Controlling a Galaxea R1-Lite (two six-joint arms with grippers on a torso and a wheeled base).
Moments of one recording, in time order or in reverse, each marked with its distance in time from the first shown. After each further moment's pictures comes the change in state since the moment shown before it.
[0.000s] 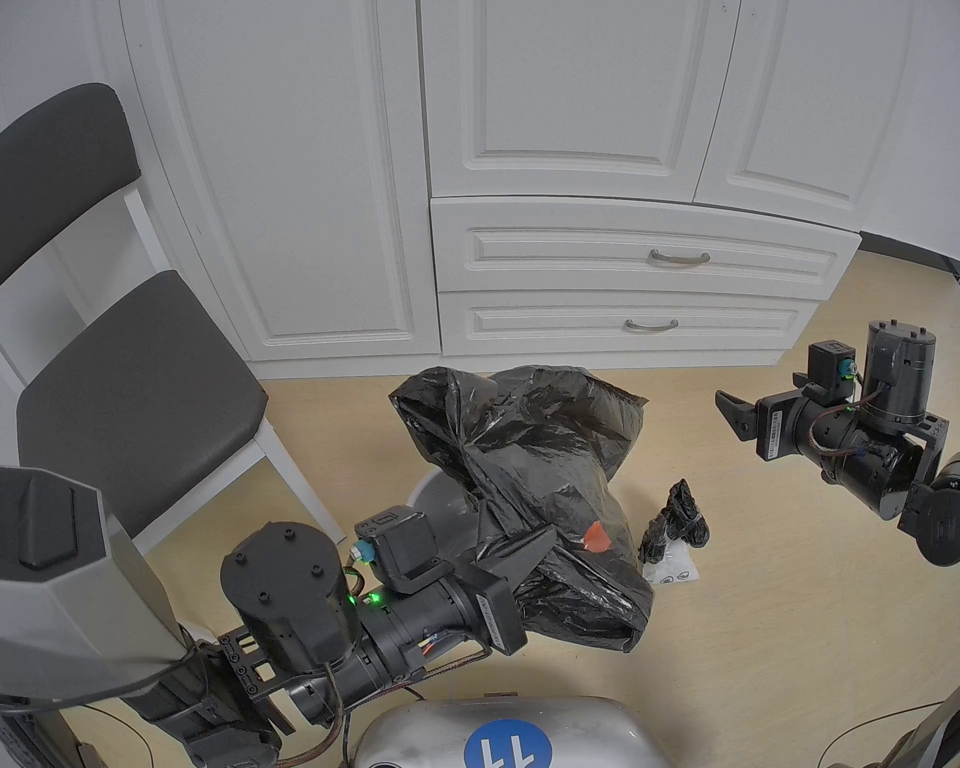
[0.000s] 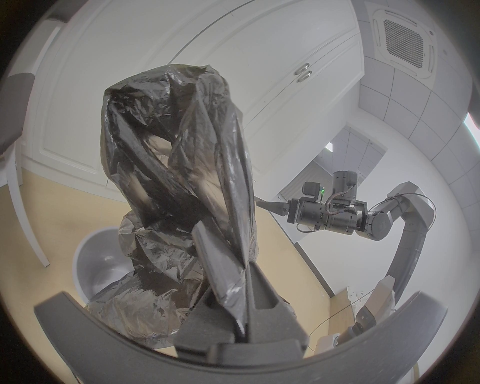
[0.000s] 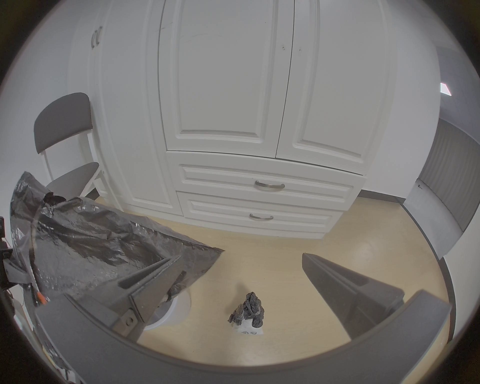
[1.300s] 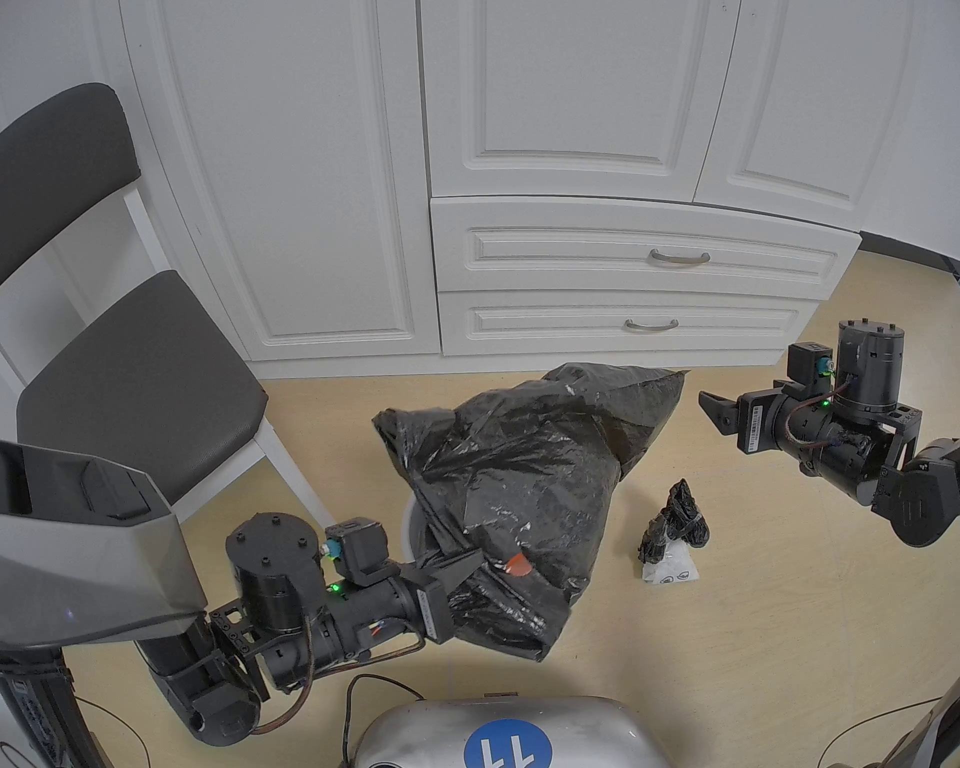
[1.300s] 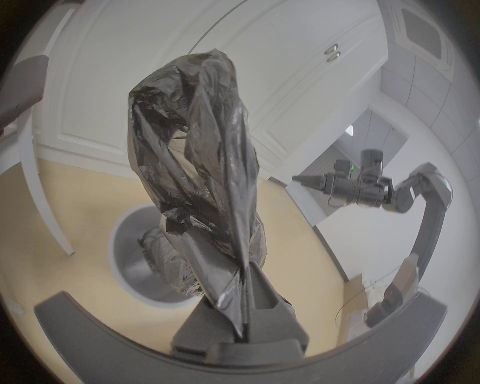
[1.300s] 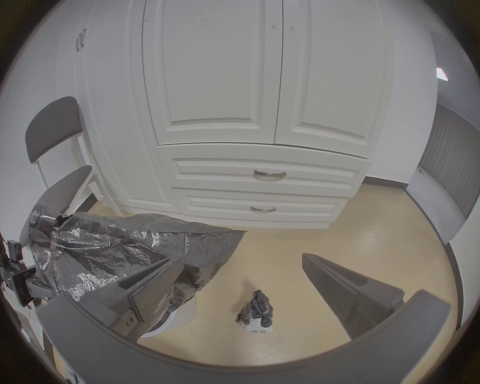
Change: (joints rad) left arm 0.203 0.113 0.061 0.003 -0.151 0.036; right arm -0.037 0.104 -0.067 0.007 0.061 0.073
